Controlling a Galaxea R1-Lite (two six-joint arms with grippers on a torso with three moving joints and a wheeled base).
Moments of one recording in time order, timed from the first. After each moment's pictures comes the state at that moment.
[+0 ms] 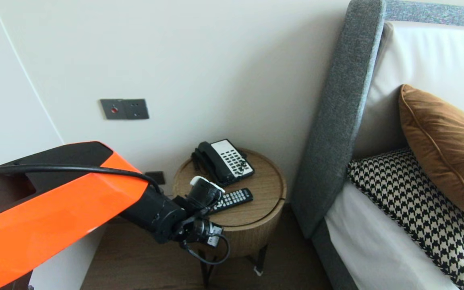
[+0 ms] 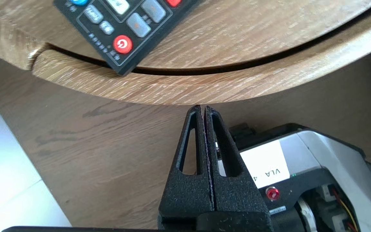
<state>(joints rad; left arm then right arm) -0.68 2.22 -1.11 -0.15 0.18 -0.20 0.00 0.00 0.00 0.00 0.00 -0.01</state>
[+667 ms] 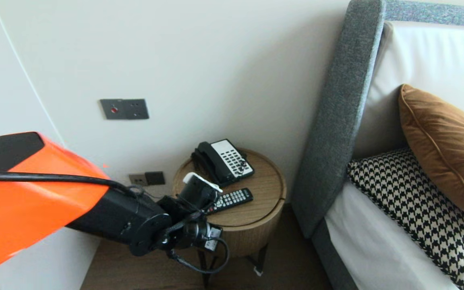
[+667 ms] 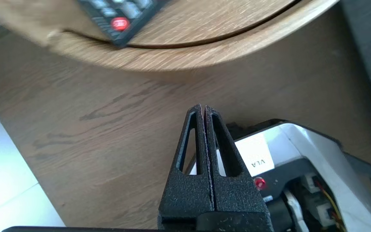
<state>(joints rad) -0.75 2.03 -0.98 -0.15 0.18 -0.24 0.00 0.00 0.00 0.00 0.00 -0.01</state>
